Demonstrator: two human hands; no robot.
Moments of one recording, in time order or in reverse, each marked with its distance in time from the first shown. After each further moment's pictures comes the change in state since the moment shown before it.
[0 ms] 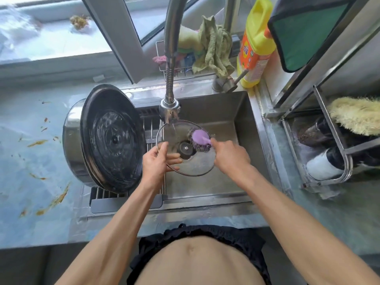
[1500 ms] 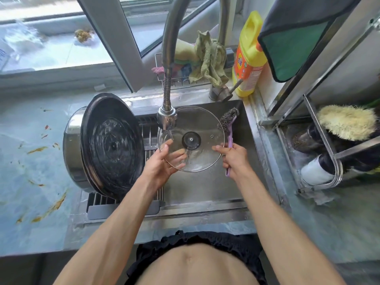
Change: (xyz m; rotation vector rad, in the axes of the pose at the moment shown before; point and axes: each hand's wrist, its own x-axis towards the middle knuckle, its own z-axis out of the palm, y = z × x) left_hand 0.018 0.009 0.008 -0.319 -0.222 -0.264; right_hand 0.024 0.022 0.028 1.657 0.135 0.569
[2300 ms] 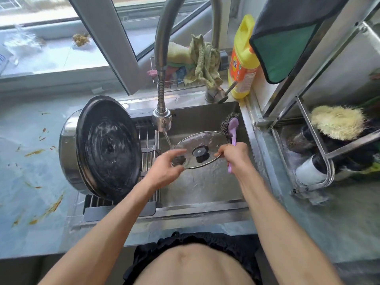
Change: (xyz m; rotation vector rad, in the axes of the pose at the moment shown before) left_hand -0.008 0.001 0.010 1.365 -0.131 0.398; right_hand -0.008 -0.026 -0.007 -0.289 0.183 0.011
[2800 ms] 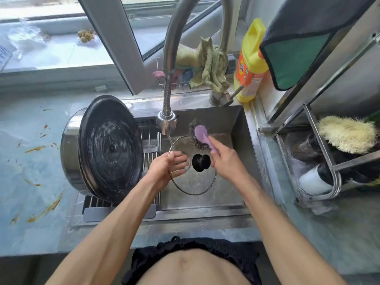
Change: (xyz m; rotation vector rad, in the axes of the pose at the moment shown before) left_hand 0.018 -0.011 0.011 -1.101 0.104 -0.462; right_hand -0.010 0.008 0.007 -0.638 -0.297 -0.624
